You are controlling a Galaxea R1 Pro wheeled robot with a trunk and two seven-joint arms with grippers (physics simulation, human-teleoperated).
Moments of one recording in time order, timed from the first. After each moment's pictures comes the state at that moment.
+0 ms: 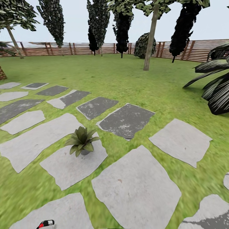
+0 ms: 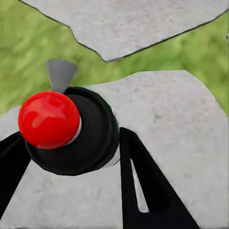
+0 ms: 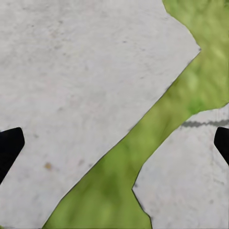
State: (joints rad) left arm -0.19 0.13 0.17 -0.31 0.01 -0.59 0.00; right arm -0.14 -0.07 -0.20 -0.35 0.06 -0.58 0.00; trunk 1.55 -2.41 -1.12
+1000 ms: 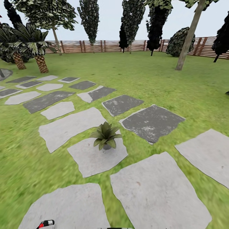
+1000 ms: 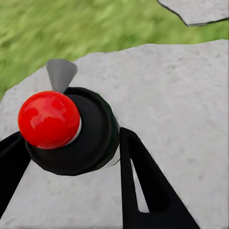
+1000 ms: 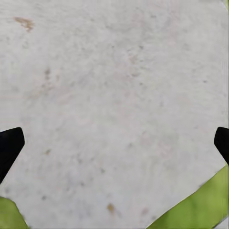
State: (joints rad) left arm -0.19 0.13 0.17 -0.31 0.01 -0.60 0.00; right arm -0.14 -0.07 -0.20 -0.35 0.06 -0.58 0.00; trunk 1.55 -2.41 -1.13
